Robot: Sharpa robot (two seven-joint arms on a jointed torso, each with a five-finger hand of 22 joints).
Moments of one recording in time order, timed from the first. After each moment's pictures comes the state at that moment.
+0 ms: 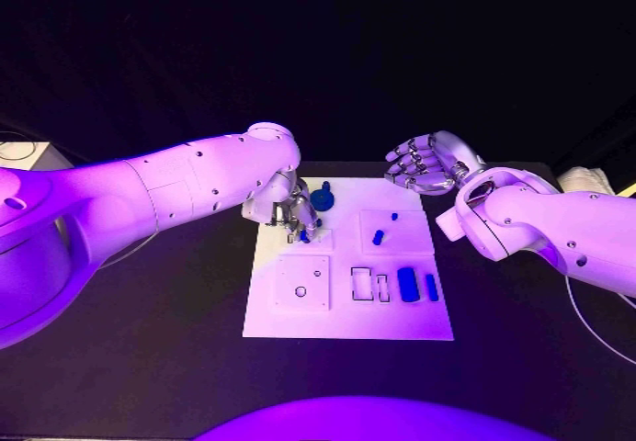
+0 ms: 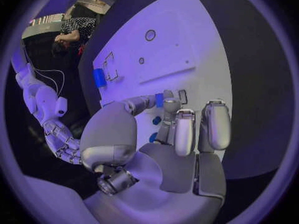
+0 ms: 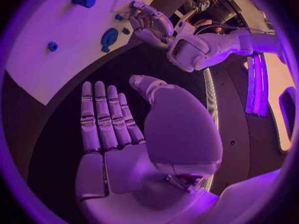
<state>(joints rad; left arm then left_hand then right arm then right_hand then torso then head) 1.41 -0.33 -0.19 0.98 -0.89 0.62 -0.64 0.93 -0.08 0.77 0.12 0.37 0.78 0.09 0.82 0.86 1.12 0.01 1.23 0.84 1.47 -0.04 1.53 1.31 0.05 1.38 0.06 1.45 1.31 1.32 -0.84 -0.16 1.55 -0.79 -0.59 0.00 1.33 -0.25 0.53 0.13 0.33 0.76 0.20 0.32 0.36 0.92 0.18 0.36 0.15 0.98 0.14 0.22 0.39 0.17 0.93 0.25 0.06 0.29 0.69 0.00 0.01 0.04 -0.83</state>
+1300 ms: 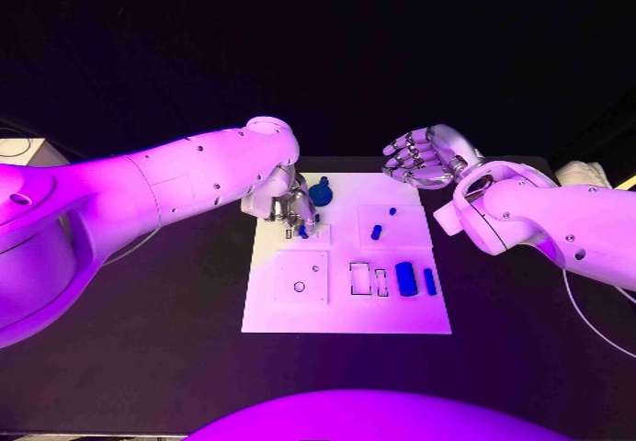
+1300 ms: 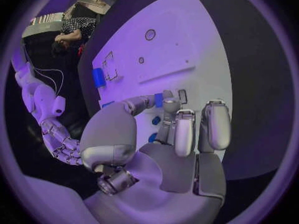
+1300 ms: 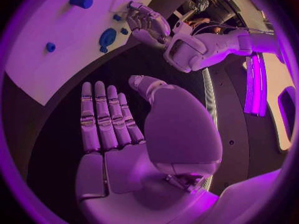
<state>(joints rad) 1.41 -0.31 -0.19 0.94 -0.90 0.64 -0.63 0.92 -0.08 0.76 0.10 0.37 0.78 0.09 0.82 0.87 1.13 0.02 1.23 0.83 1.47 -0.04 1.54 1.31 0.05 1.38 0.06 1.45 1.31 1.32 -0.84 -0.16 1.56 -0.79 -0.59 0.01 1.32 -0.25 0.54 0.12 0.34 0.76 0.20 0.32 0.35 0.93 0.18 0.35 0.13 0.99 0.14 0.20 0.37 0.17 0.92 0.25 0.06 0.26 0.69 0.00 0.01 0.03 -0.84</state>
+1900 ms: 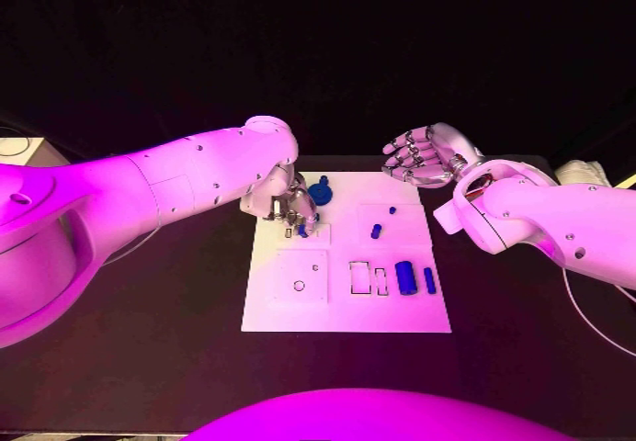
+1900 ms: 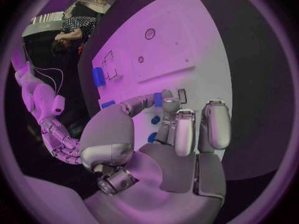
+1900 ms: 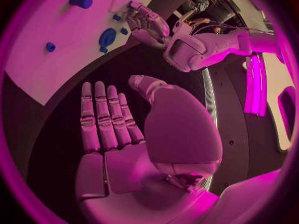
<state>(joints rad) 1.40 -0.31 -0.18 0.93 -0.89 0.64 -0.63 0.87 -0.12 0.78 0.01 0.36 0.79 0.07 0.80 0.88 1.12 0.00 1.23 0.82 1.47 -0.05 1.54 1.31 0.05 1.38 0.06 1.44 1.31 1.32 -0.84 -0.16 1.56 -0.79 -0.59 0.01 1.32 -0.25 0.54 0.11 0.34 0.76 0.20 0.32 0.35 0.93 0.18 0.35 0.12 0.99 0.14 0.20 0.37 0.17 0.92 0.26 0.06 0.25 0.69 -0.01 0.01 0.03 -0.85</state>
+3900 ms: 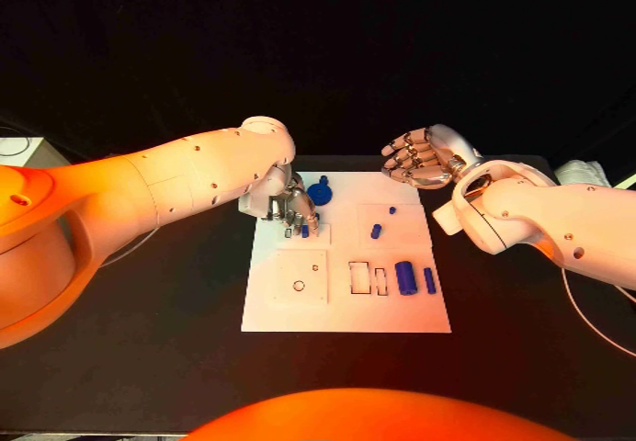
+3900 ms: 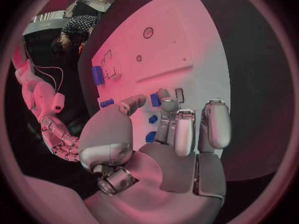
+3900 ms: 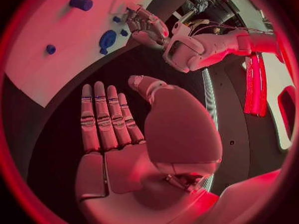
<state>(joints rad) 1.40 -0.31 -0.19 0.92 -0.89 0.63 -0.63 0.82 -0.17 0.54 0.16 0.33 0.82 0.07 0.77 0.88 1.12 0.00 1.23 0.82 1.47 -0.05 1.54 1.31 0.05 1.38 0.06 1.43 1.31 1.32 -0.84 -0.16 1.55 -0.79 -0.58 0.01 1.32 -0.25 0.54 0.10 0.36 0.76 0.20 0.32 0.34 0.93 0.18 0.35 0.10 0.99 0.14 0.18 0.35 0.17 0.87 0.27 0.06 0.20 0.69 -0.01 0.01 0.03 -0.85</state>
